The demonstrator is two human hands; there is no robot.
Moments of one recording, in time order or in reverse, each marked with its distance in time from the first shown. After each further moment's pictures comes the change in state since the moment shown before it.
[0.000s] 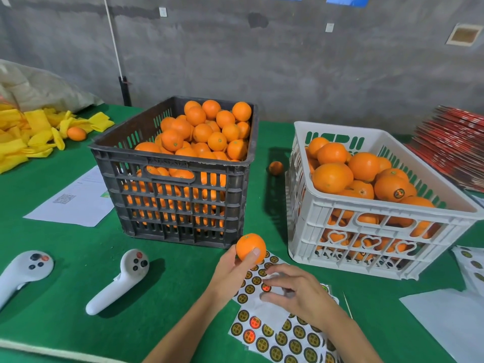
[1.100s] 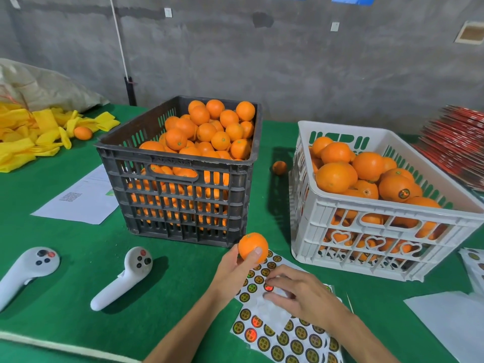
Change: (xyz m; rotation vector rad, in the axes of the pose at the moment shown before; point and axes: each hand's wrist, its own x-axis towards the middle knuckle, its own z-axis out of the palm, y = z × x) left_hand -0.004 0.005 0.000 0.010 0.014 -0.031; right_hand 0.002 -0.009 -0.010 -0.192 -0.052 -0.177
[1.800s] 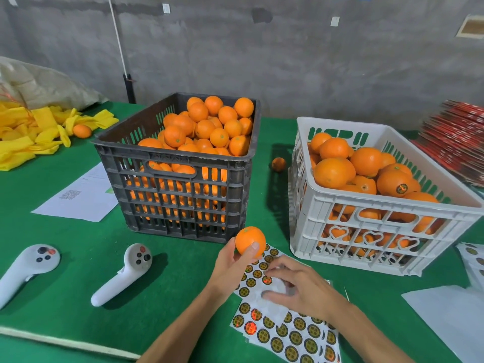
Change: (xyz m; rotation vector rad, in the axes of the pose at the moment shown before) left_hand -0.001 0.000 0.001 -0.090 0.022 0.035; right_hand 0.001 0.000 -0.008 0.036 -0.124 0.138
